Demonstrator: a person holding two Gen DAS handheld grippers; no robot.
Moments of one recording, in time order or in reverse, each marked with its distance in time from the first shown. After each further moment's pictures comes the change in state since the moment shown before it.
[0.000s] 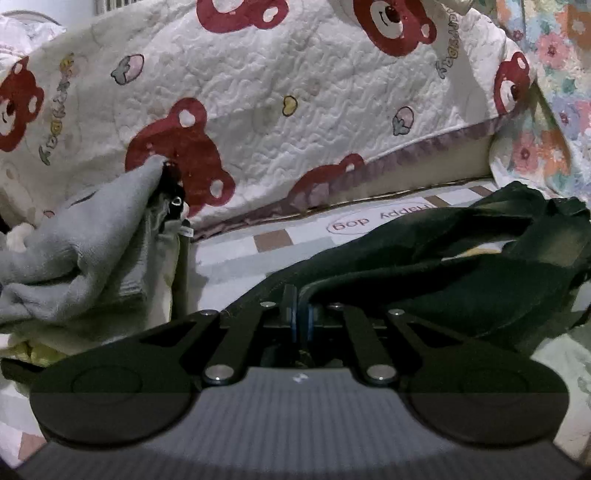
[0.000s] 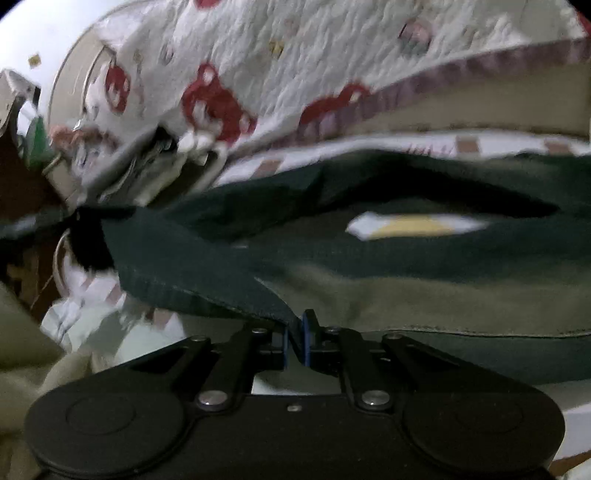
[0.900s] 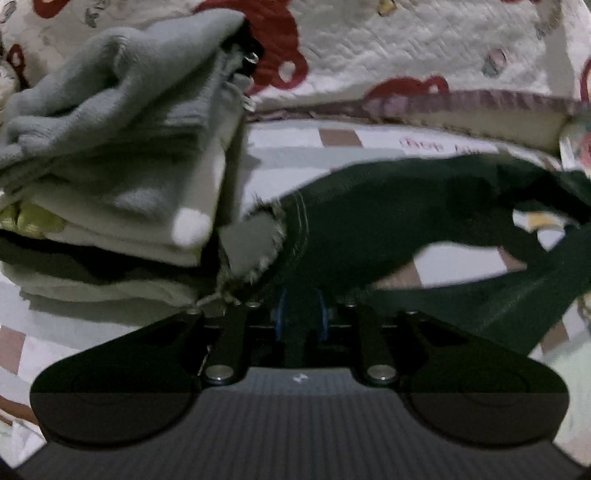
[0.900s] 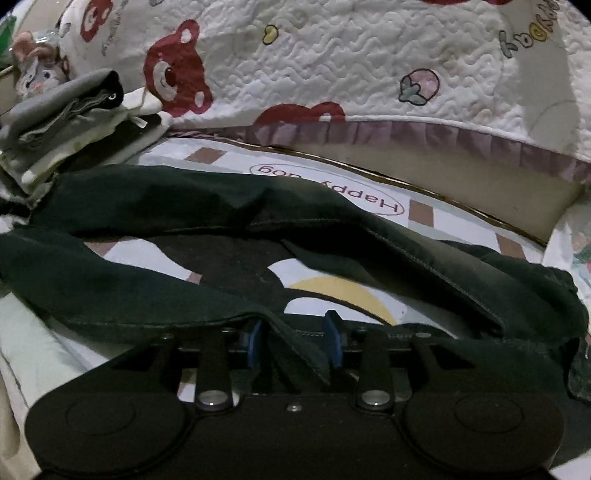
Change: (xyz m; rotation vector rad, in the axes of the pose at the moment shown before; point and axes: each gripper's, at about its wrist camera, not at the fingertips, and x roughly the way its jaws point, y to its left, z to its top) left arm 0.064 0.047 -0.058 -0.205 0.253 0.088; right arm 0.034 0.015 0.057 -0.220 -0.013 -0.362
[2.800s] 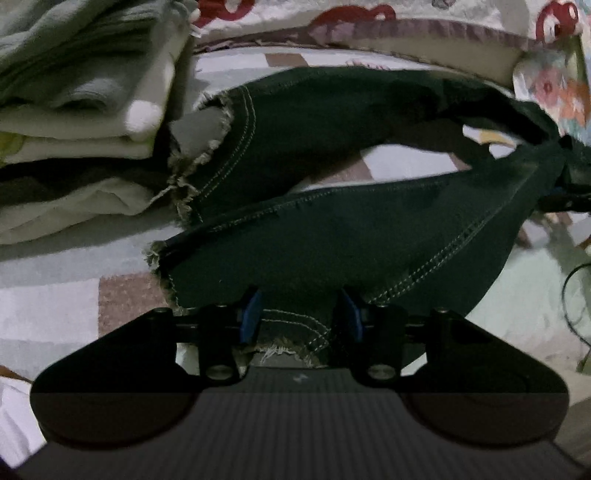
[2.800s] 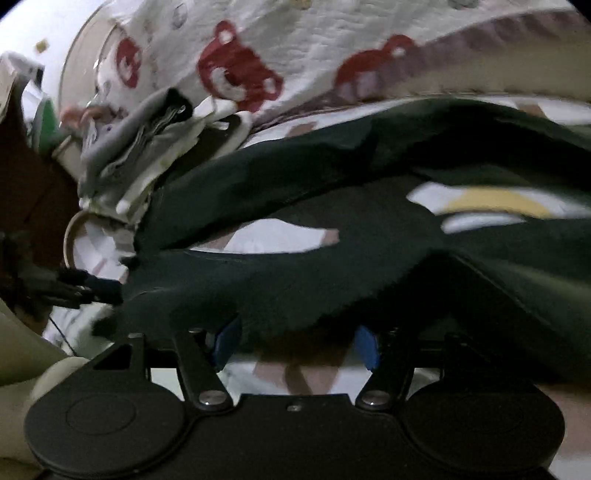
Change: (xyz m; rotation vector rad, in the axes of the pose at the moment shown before) left arm -0.014 0.000 -0.042 0.047 0.151 -0.163; right arm 0.054 0.033 -0.049 0.287 0.035 0.509
